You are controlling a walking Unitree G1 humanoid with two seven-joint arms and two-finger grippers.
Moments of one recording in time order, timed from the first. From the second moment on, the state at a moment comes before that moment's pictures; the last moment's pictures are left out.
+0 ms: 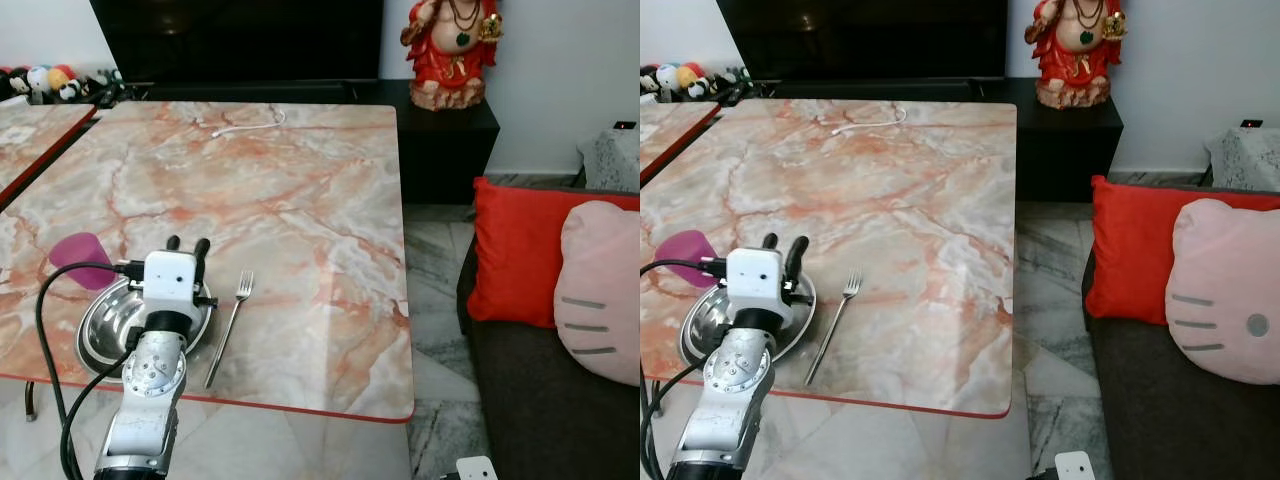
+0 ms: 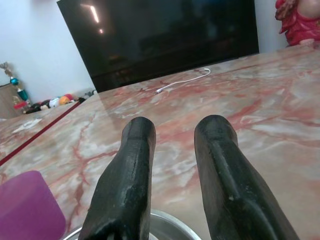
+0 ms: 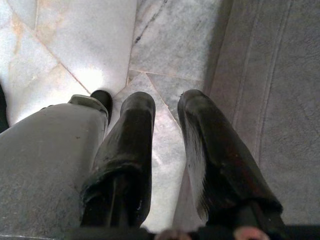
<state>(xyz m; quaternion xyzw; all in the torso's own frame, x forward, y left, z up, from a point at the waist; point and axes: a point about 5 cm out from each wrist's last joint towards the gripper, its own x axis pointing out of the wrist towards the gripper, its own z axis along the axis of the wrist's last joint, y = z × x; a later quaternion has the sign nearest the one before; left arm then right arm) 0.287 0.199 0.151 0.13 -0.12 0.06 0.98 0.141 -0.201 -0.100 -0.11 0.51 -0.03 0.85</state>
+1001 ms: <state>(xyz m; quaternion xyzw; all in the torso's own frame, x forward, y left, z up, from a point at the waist) 0.291 0.193 0.161 0.12 -0.15 0.06 0.98 0.138 -0.213 -0.099 -0.13 0.51 -0.04 0.85</state>
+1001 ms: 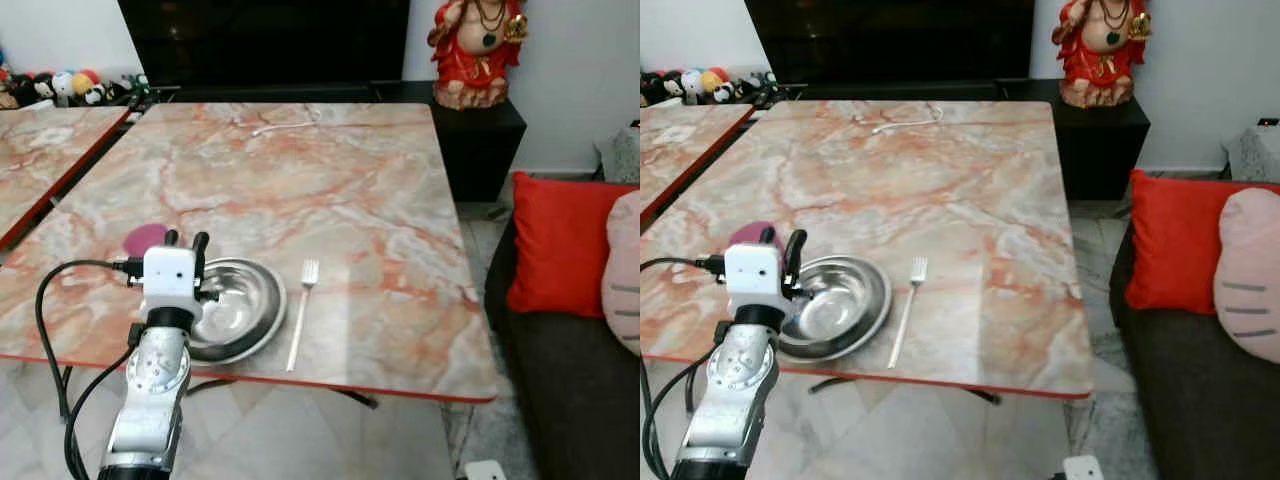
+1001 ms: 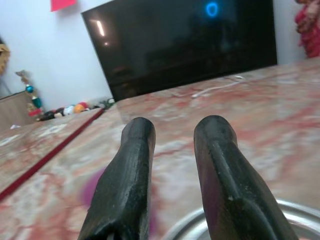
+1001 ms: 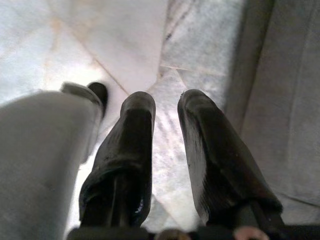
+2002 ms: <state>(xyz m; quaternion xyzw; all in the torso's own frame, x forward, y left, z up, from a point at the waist) 0.291 0.193 0.161 0.11 -0.15 0.06 0.98 0.137 -0.207 -0.100 -0.12 0.51 -0.03 0.85</state>
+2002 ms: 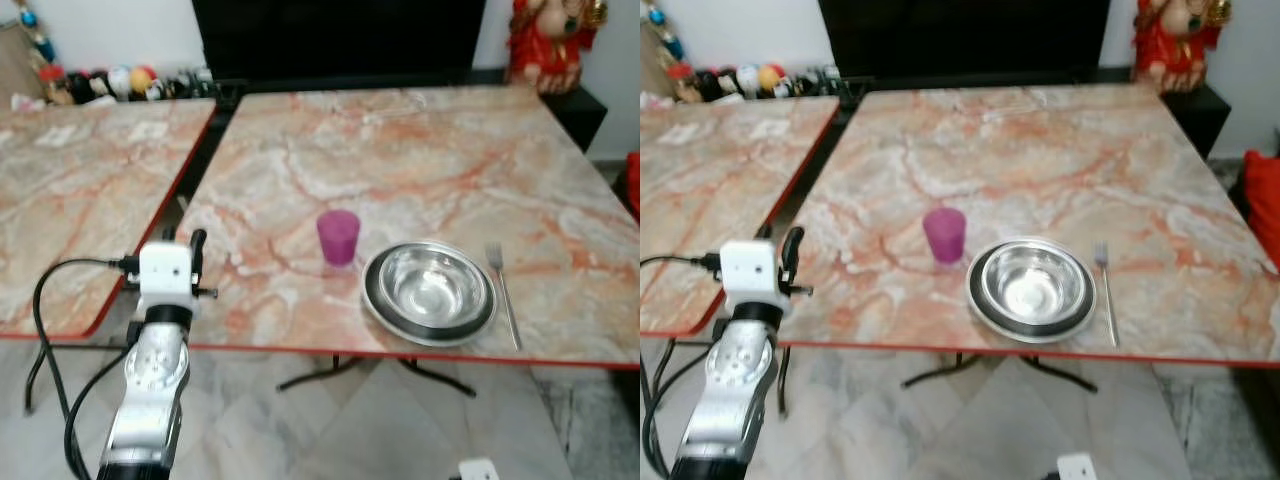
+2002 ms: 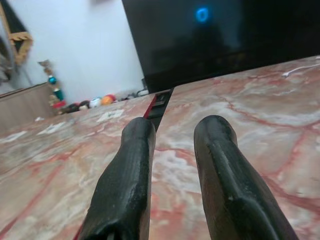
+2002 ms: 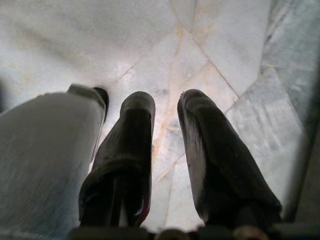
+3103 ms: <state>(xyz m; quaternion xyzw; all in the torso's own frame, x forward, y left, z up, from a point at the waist) 0.293 0.195 0.163 0.12 -0.15 0.07 0.98 0.139 -0.210 -0.099 -0.13 0.51 -0.02 0.85</state>
